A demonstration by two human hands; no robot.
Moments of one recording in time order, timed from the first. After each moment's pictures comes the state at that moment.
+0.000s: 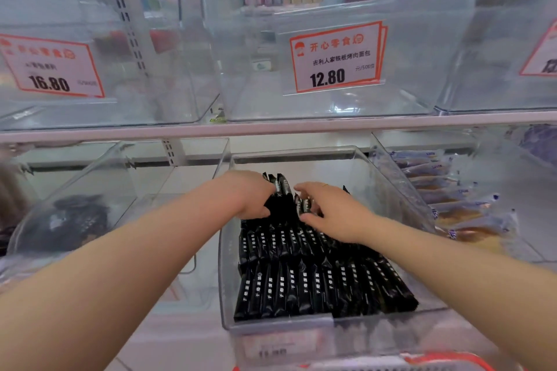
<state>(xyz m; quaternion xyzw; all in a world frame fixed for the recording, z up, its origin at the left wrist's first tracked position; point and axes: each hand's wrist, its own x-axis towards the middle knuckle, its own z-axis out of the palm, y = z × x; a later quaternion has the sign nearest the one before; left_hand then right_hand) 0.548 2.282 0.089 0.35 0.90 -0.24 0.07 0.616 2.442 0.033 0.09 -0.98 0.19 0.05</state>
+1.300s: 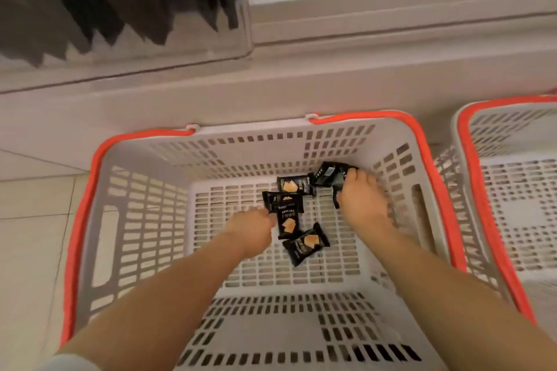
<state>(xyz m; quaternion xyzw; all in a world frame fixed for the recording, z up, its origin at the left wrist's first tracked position) 0.816 2.354 -0.314 0.35 0.84 -0.11 0.41 0.865 2.559 -0.330 -0.23 -0.95 0.07 -0.21</state>
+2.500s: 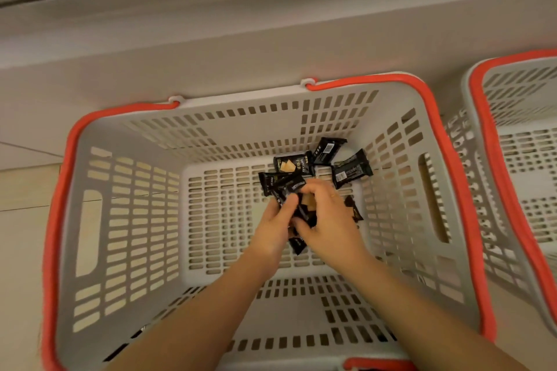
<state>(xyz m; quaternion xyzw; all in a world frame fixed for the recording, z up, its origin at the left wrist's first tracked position) 0.885 2.380 -0.337 -0.18 0.63 0.63 0.41 0.928 2.488 -0.320 -0.14 -0.89 0.44 -0.07</state>
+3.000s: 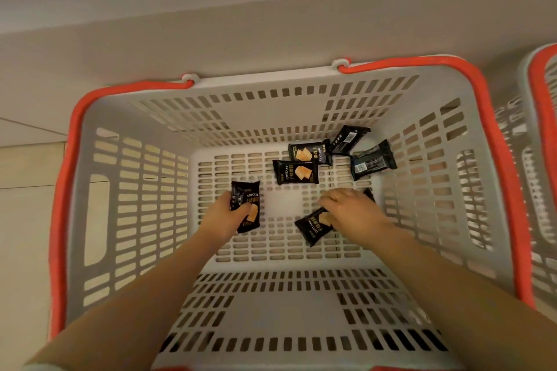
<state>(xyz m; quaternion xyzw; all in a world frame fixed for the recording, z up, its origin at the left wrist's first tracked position) 0.835 2.284 -0.368 -0.11 0.86 0.32 0.38 0.915 2.524 -0.396 0.09 -0.94 0.14 -0.30</state>
